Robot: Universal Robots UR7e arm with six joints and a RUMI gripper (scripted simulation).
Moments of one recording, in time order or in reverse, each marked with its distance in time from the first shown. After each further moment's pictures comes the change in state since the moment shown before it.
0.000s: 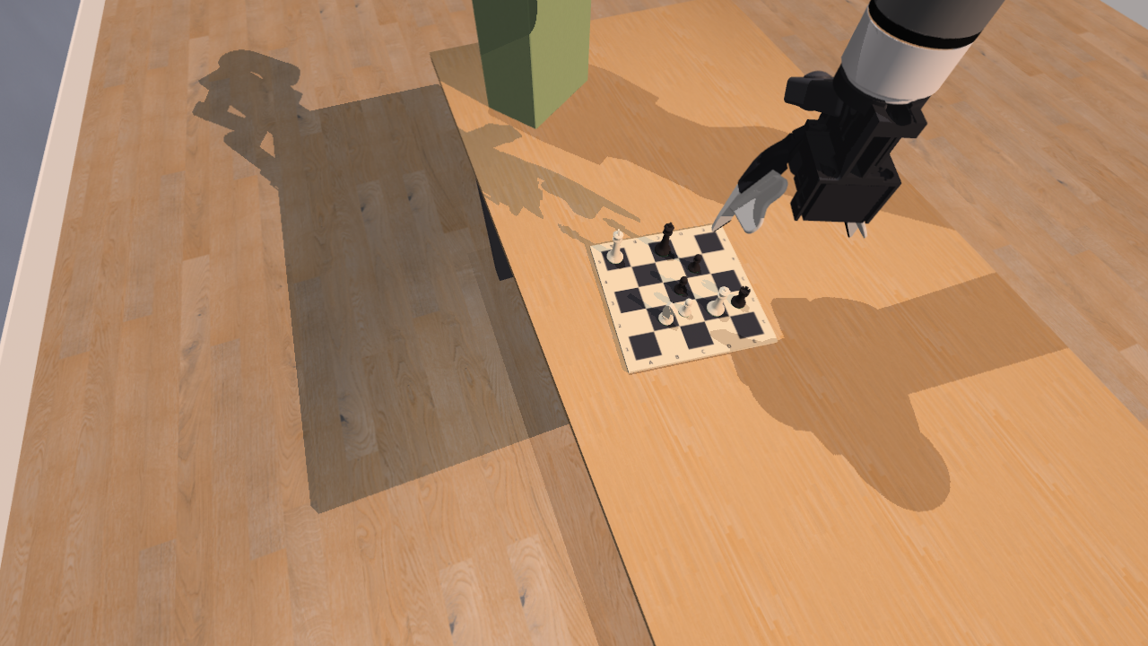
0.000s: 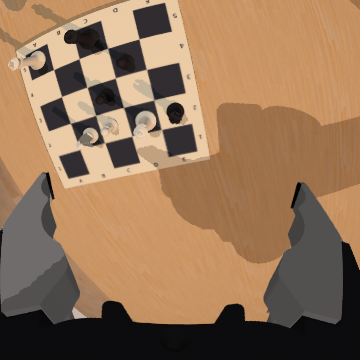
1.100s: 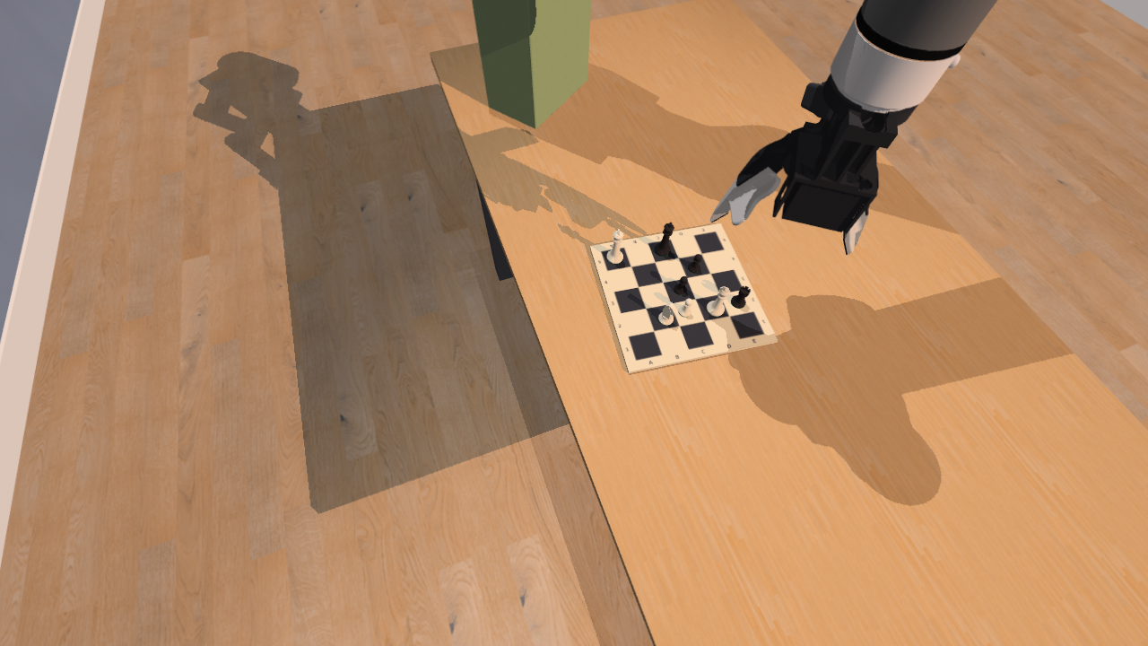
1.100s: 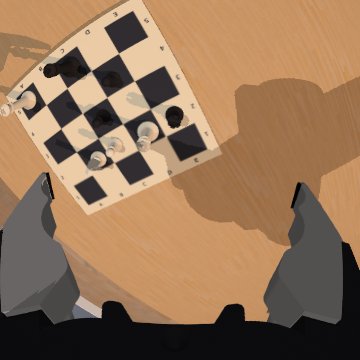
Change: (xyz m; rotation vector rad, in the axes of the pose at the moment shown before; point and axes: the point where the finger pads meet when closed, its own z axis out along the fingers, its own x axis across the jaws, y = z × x) arm 0.001 -0.001 0.008 0.007 0.004 0.260
